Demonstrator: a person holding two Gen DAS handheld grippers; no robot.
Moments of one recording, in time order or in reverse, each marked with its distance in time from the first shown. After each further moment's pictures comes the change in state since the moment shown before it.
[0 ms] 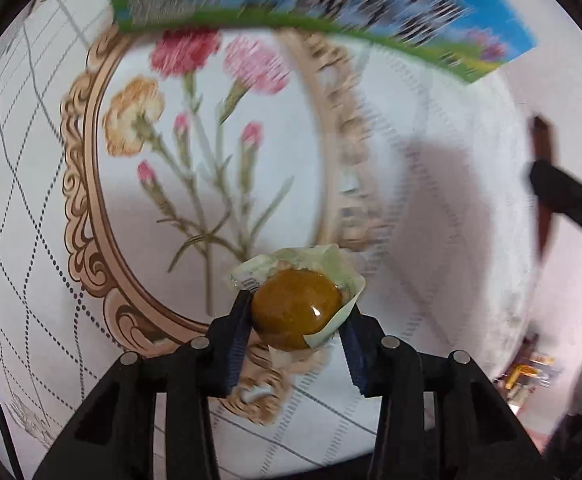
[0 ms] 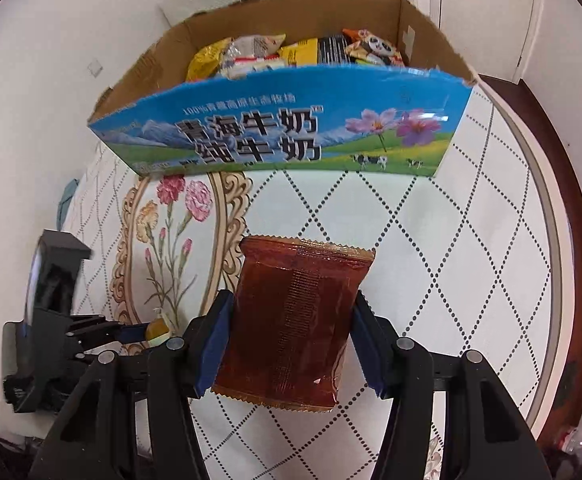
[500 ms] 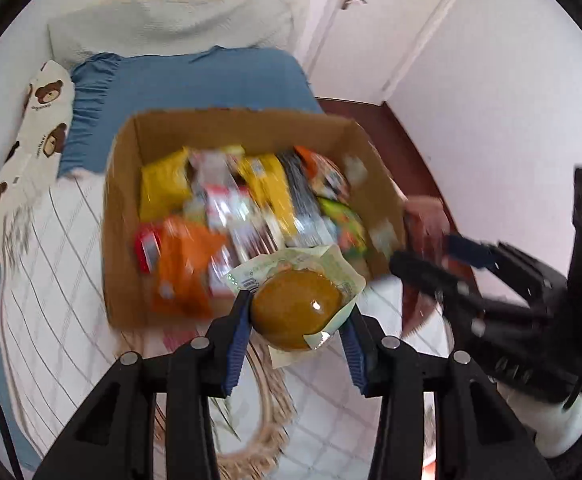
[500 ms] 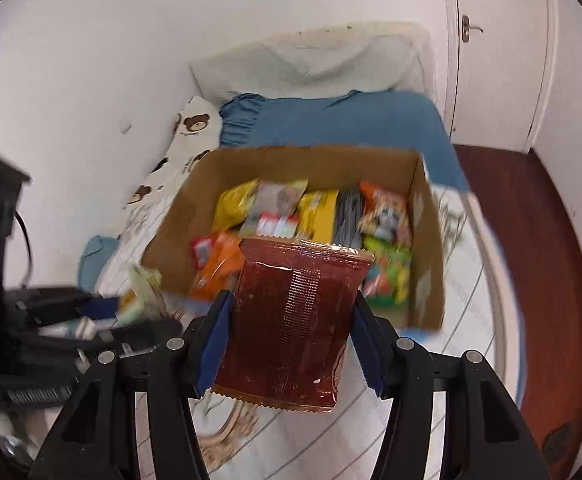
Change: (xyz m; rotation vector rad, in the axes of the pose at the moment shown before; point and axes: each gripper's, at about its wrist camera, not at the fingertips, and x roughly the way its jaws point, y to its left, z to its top) left arm -0.161 -0.045 0.158 0.085 -0.326 -0.021; right arm -0.061 0.001 0.155 -0.096 -0.194 0.008
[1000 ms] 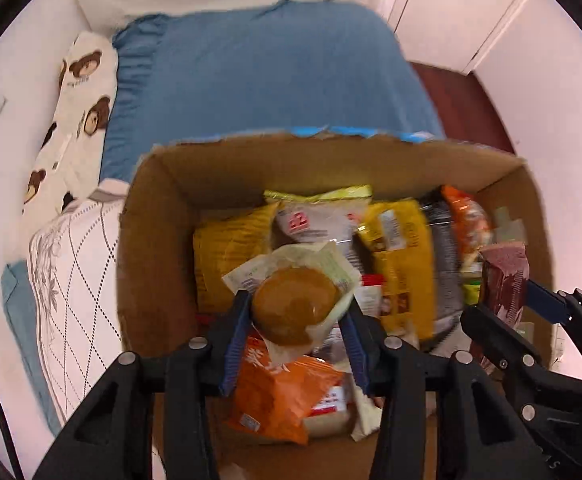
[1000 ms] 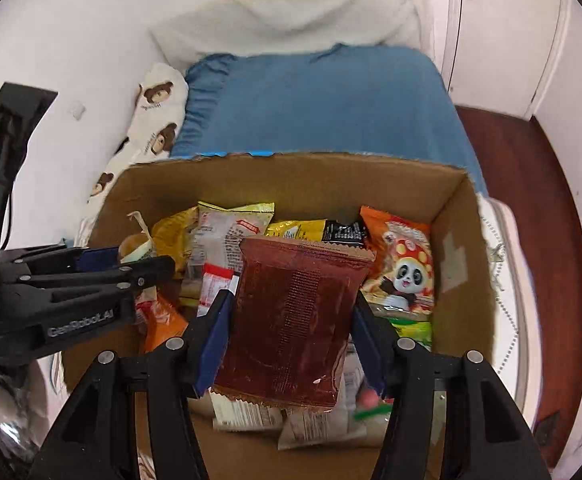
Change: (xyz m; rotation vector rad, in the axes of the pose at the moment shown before) left arm 0.145 0.074 0.105 -0.091 0.211 0.262; right arm 0.162 -0.030 0.097 0.084 0.231 -0.023
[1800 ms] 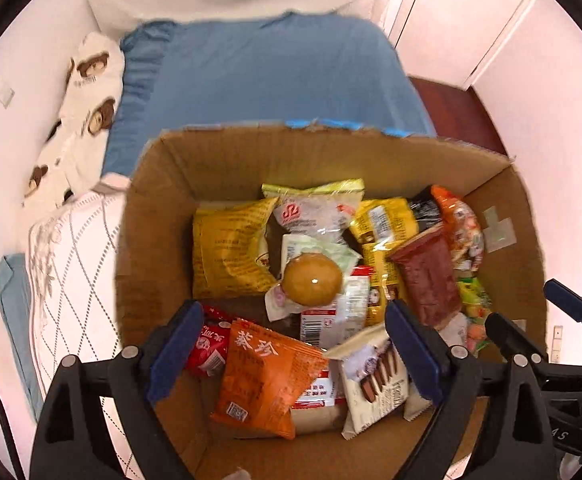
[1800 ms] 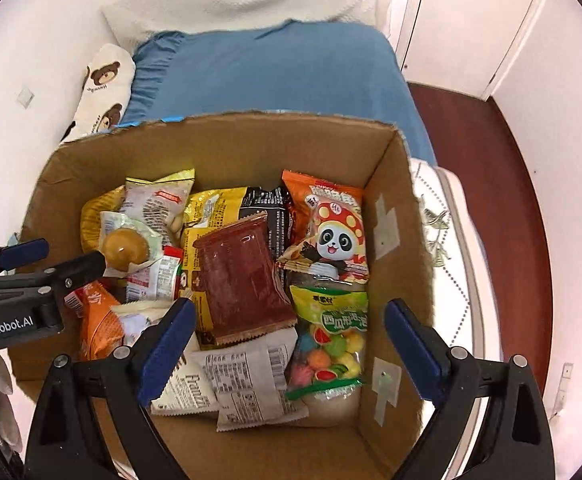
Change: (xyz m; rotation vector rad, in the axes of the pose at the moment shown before) left arm -0.031 -0.016 -0.030 -0.011 -0.110 -0.008; right arm -0.023 -0.029 -0.029 0.033 -0.006 -0.210
